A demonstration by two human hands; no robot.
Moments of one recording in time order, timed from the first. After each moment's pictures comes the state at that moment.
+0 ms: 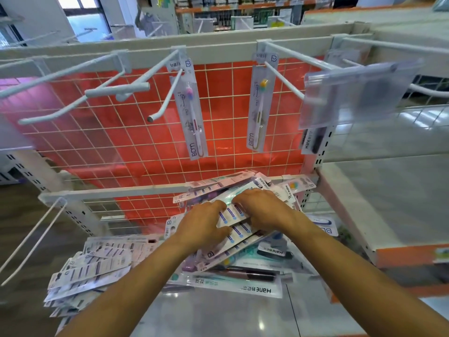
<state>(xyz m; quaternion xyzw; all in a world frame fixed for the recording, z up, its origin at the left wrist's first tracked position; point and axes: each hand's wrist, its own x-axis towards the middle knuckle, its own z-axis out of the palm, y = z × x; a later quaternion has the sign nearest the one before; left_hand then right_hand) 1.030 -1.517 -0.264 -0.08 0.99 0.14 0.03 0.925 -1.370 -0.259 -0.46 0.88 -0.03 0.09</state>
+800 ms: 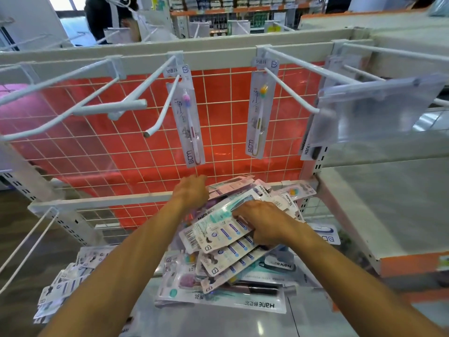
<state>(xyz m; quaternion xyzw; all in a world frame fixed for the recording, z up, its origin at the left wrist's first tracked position) 0.931 -1.583 -0.270 -0.16 0.98 0.09 0.04 0.925 -1.365 -0.261 -0.46 0.88 -0.04 0.13</state>
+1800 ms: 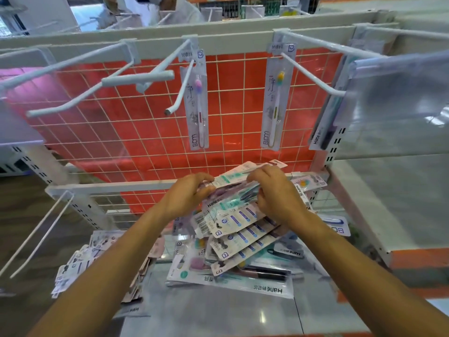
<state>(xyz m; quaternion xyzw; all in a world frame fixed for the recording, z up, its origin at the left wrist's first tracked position) 1.012 -1.588 -0.246 -0.04 0.97 0.25 -0.03 0.929 -1.371 -0.255 -0.41 0.87 -0.24 -0.13</state>
